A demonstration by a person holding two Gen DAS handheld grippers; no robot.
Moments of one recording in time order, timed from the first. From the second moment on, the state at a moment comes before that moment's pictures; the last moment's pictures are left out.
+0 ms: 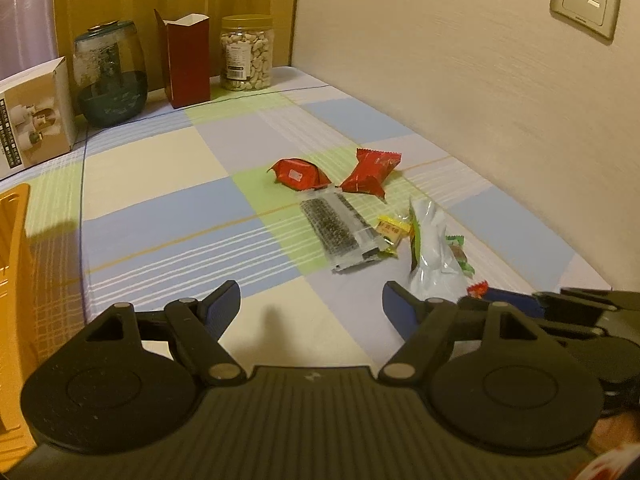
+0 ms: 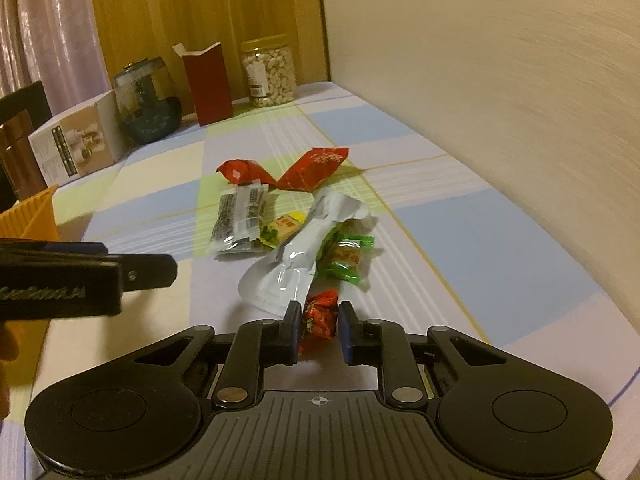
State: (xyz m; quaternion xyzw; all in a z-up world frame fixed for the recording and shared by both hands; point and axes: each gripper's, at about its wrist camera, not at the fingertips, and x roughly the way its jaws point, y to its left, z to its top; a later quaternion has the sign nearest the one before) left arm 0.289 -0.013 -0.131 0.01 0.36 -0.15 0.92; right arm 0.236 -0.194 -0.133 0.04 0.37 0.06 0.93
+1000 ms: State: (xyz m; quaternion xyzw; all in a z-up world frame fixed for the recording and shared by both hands) left arm 0.362 -0.055 -0.154 -0.03 0.36 -0.13 0.92; right arm 0.230 -0.245 -0.137 0.04 0.35 0.03 0.94
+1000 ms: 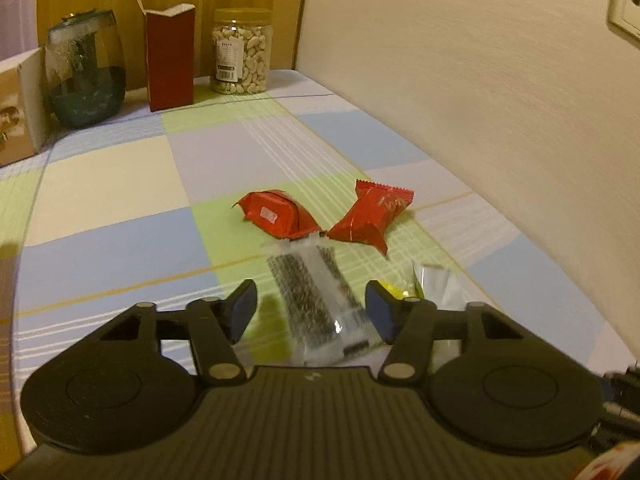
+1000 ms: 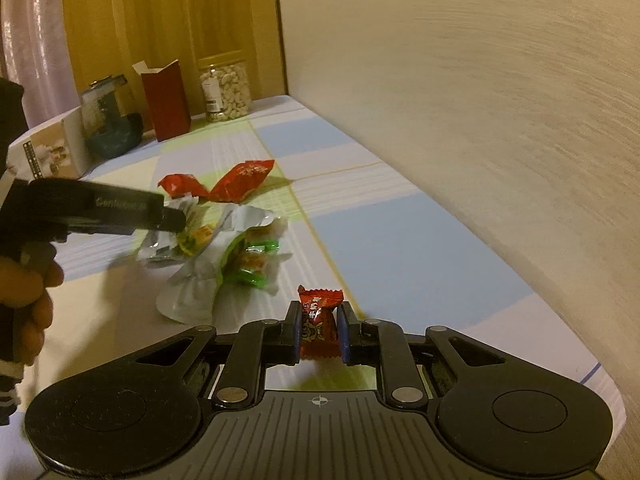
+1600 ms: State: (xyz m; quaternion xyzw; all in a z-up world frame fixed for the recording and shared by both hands) left arm 0.291 -0.026 -0.150 0.03 0.39 -0.14 0.91; right arm 0.224 -0.243 -0.135 0.05 0.36 0.04 0.93
